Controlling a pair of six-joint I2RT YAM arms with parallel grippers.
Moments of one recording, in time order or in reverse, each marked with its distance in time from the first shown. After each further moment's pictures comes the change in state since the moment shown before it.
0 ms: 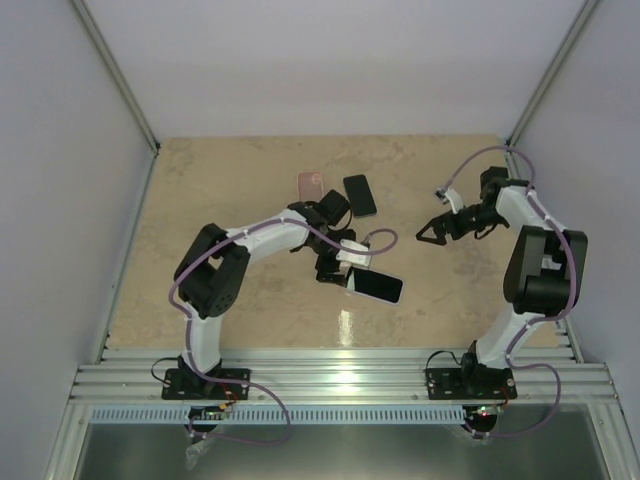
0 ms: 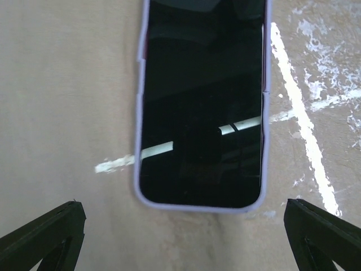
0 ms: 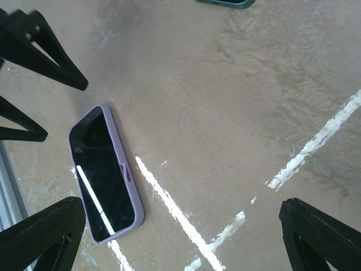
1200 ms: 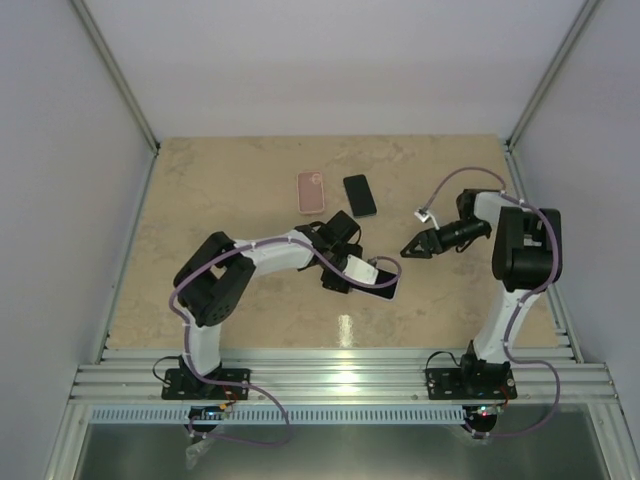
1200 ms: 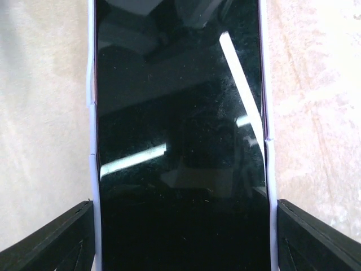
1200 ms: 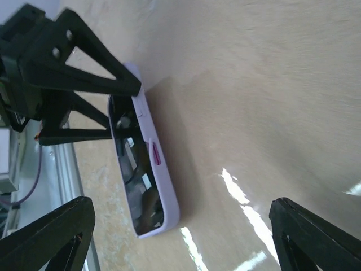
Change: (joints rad) left arm -0.104 0.003 -0.141 0.243 -0.146 0.031; right arm 0.045 0.180 -0.040 -0.074 -0.149 -0.079
